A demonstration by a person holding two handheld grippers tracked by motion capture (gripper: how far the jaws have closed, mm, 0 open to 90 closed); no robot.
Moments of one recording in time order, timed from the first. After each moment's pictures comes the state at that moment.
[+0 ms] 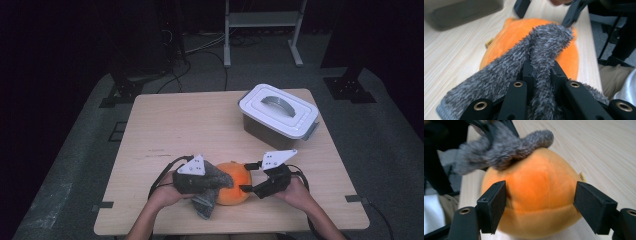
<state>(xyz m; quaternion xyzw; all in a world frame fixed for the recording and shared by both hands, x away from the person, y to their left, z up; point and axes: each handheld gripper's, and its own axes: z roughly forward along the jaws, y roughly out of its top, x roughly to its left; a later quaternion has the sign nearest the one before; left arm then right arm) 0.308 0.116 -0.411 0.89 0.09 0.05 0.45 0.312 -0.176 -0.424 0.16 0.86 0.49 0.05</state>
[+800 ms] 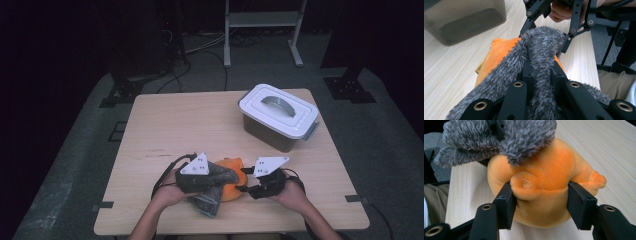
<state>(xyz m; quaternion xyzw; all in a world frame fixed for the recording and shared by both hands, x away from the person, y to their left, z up) 0.302 0.104 -0.395 0.88 0.09 0.07 0.46 0.300 -0.157 -0.424 0.13 0.88 0.45 0.11</state>
